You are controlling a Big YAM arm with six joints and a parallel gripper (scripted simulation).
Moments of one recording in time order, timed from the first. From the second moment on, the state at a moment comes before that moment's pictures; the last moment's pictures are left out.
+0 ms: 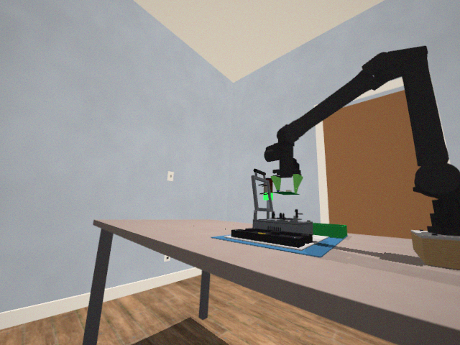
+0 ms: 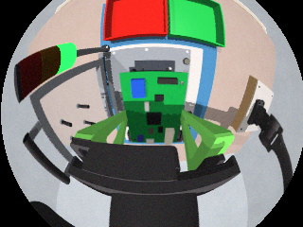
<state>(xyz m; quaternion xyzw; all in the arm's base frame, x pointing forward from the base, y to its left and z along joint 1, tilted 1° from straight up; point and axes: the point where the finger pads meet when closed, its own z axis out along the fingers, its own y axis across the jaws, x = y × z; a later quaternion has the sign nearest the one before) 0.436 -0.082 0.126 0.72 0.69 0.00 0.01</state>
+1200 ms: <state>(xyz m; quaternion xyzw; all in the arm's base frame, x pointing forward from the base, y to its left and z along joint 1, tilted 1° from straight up) 0.429 -0.093 0.126 0.72 0.69 0.00 0.01</state>
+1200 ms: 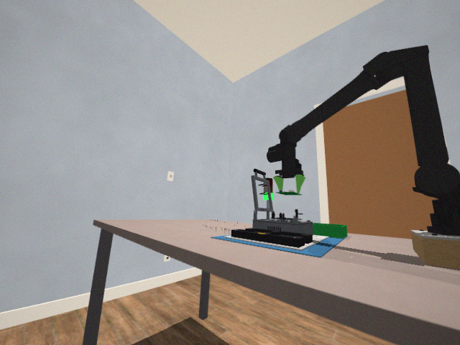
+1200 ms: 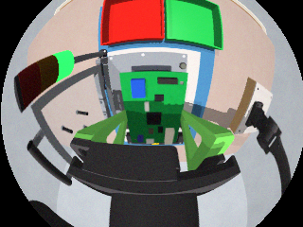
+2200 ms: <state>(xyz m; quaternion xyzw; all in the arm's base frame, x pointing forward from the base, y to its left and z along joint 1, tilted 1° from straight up) 0.335 -0.253 0.076 0.74 0.67 0.00 0.01</state>
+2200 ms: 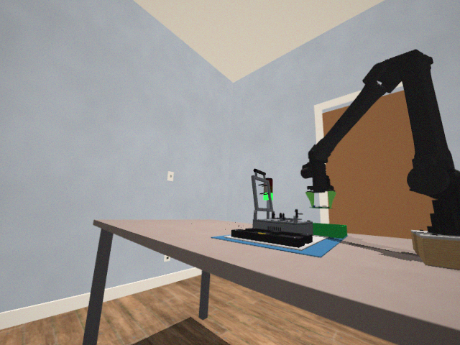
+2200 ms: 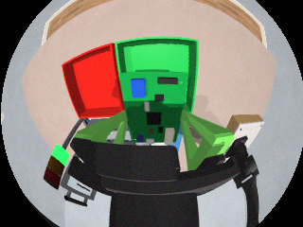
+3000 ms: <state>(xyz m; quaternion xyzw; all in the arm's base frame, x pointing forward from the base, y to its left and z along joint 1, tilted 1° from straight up) 0.321 -0.277 0.068 0.72 0.69 0.00 0.01</state>
